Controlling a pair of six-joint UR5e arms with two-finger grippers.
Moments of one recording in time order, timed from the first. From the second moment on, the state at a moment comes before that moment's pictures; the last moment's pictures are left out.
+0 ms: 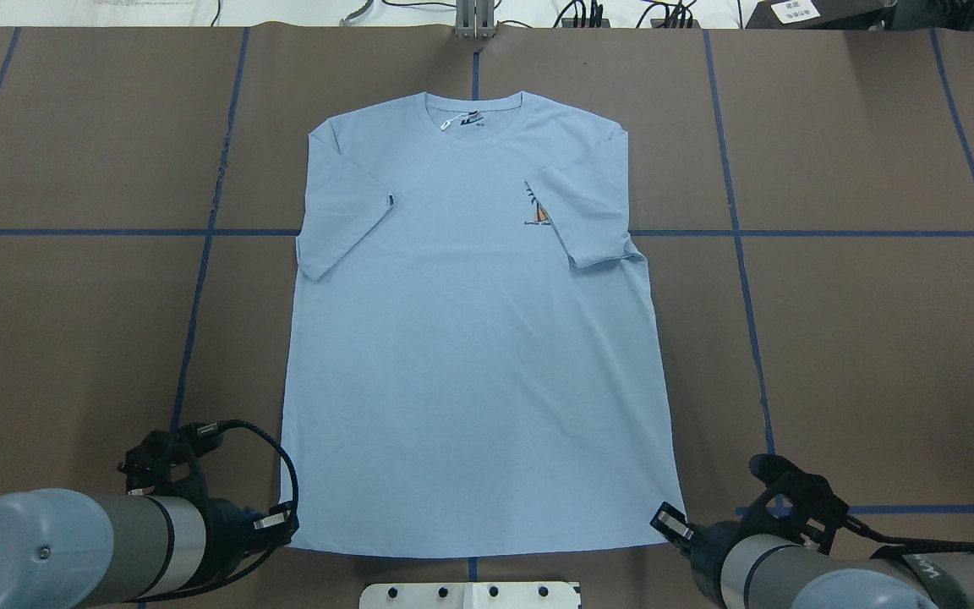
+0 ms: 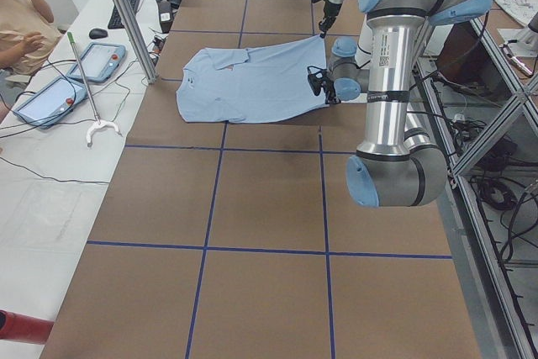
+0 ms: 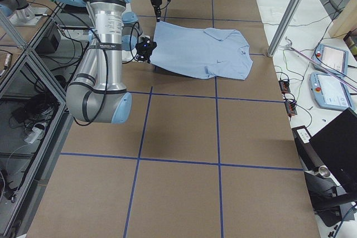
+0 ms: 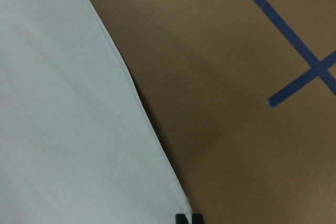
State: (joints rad) left arm -0.13 -1.62 -2.24 -1.87 -1.64 -1.86; right arm -0.01 -1.56 2.36 -1.53 1.37 2.22
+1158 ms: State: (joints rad) left arm -0.54 -1.84 -2.09 -1.87 -1.64 -1.56; right arm 0.51 -1.25 2.05 -1.53 1.59 1.76
